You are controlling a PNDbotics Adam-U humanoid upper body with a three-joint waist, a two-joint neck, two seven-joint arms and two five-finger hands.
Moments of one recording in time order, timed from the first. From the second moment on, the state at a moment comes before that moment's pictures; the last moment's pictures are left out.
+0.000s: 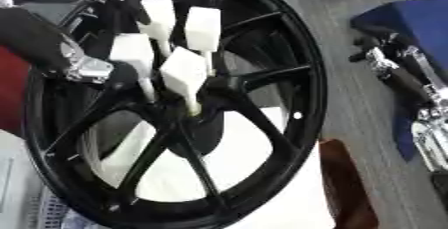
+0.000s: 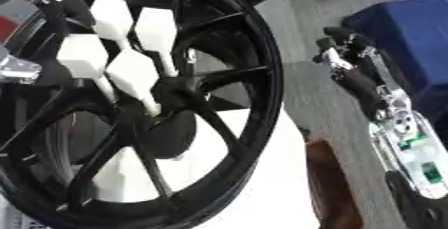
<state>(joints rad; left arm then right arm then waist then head) -1.13 0.79 -0.60 -1.78 -0.13 0.22 -0.75 -0.11 -0.46 -0.09 -1.88 -0.19 0.07 -0.05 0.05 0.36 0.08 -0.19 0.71</state>
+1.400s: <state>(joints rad) -1.12 0.77 -0.59 -1.70 -0.18 0.21 -0.76 -0.11 -0.45 -0.09 -1.87 -0.18 0.07 -0.04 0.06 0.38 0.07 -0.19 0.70</state>
